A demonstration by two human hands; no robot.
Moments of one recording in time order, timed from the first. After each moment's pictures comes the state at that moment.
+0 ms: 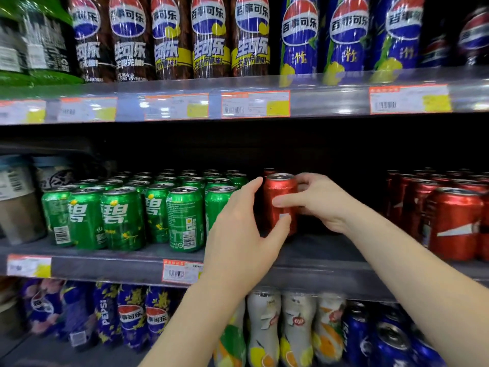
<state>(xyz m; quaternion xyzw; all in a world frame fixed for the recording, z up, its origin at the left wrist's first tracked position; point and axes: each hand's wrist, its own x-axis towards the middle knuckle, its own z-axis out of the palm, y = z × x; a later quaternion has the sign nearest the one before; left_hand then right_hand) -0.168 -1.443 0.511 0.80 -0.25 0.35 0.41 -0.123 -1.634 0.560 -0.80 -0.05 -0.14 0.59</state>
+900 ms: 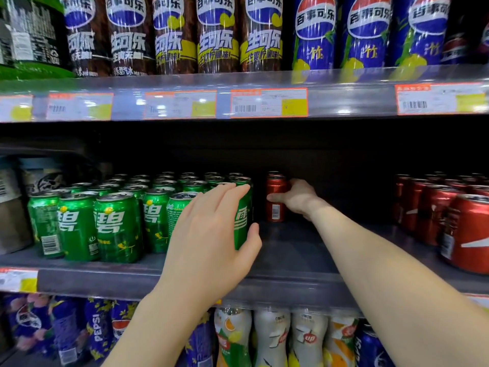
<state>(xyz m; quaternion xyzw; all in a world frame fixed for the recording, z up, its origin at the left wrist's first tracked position) -0.144 -1.391 0.520 0.84 -0.26 0.44 0.20 0.001 -1.628 0.550 -0.88 0.08 -0.20 0.43</state>
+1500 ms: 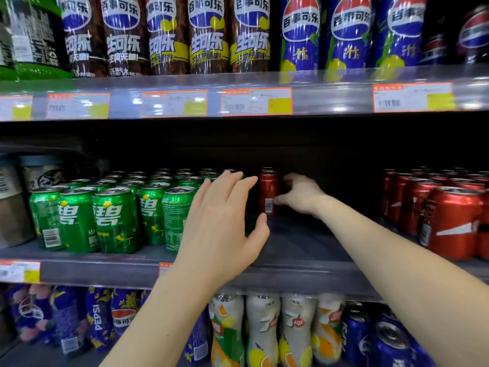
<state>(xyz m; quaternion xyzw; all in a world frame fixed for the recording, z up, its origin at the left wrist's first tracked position) -0.148 -1.413 0.523 0.84 -0.28 0.43 0.18 -0.057 -1.634 0.559 -0.93 0.05 -0.19 0.30</state>
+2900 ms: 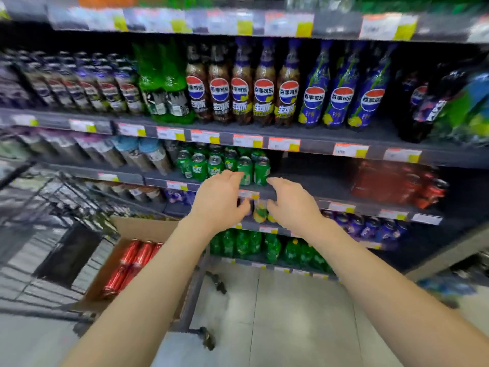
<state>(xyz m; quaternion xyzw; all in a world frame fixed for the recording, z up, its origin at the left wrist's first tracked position) -0.386 -1.267 0.811 0.97 -0.22 0.07 0.10 -0.413 -1.453 0.805 -0.98 -0.02 0.01 0.19</state>
